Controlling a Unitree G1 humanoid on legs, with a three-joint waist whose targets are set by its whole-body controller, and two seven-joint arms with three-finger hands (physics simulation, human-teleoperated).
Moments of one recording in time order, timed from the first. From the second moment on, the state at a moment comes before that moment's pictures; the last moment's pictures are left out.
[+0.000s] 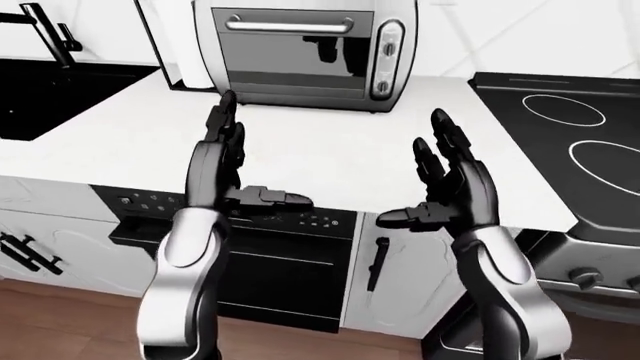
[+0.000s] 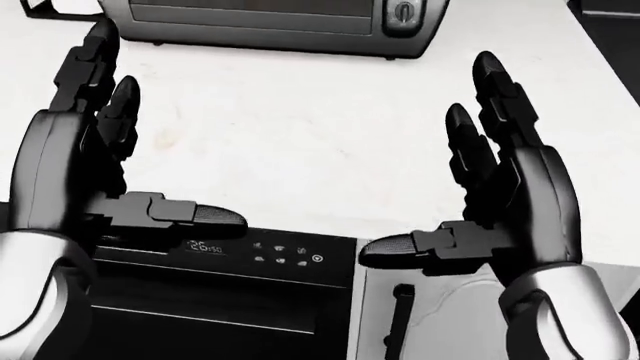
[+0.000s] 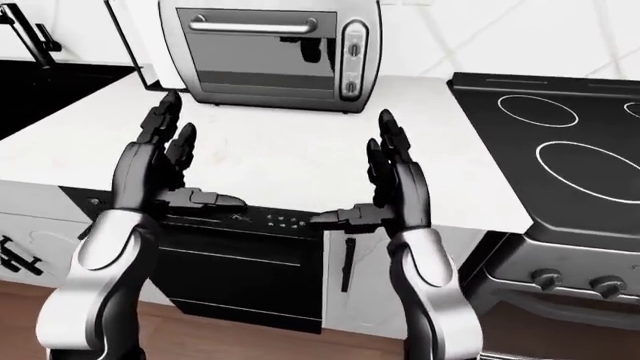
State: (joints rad) left arm -0.40 0.09 0.07 -0.59 -0.03 0.81 -0.01; right arm -0.23 -0.07 -0.10 -0.60 0.27 0.66 -0.03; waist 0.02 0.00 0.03
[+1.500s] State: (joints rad) left arm -0.37 0.09 0.06 -0.58 0.01 0.73 -0.06; right arm -0.22 -0.08 -0.13 -0.59 0.27 0.63 -0.06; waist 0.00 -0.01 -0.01
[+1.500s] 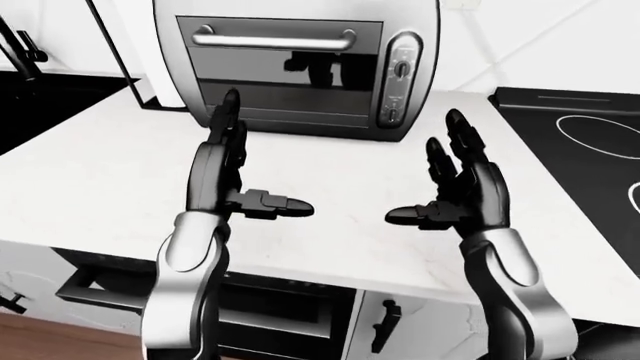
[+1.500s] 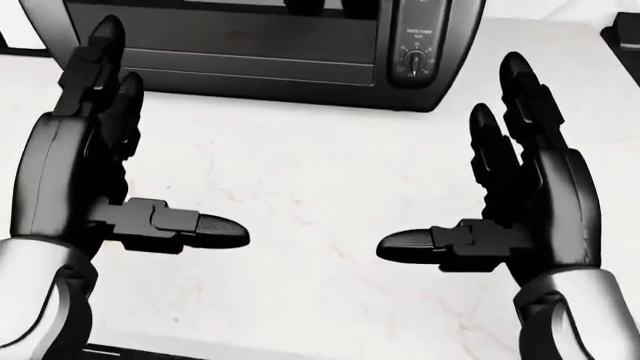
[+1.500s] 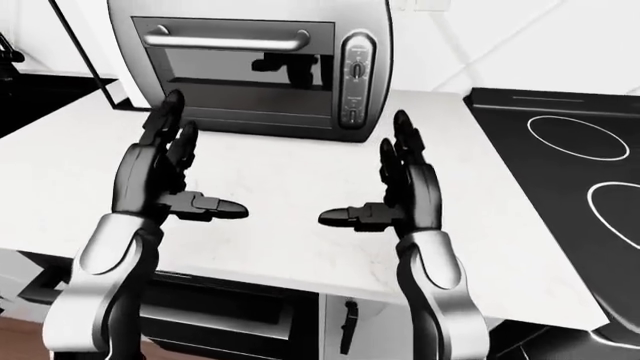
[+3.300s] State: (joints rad) left arm -0.85 0.15 -0.02 0.31 0.68 0.32 -0.26; right arm -0.20 -0.07 -0.11 -0.60 0.26 0.61 -0.06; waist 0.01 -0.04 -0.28
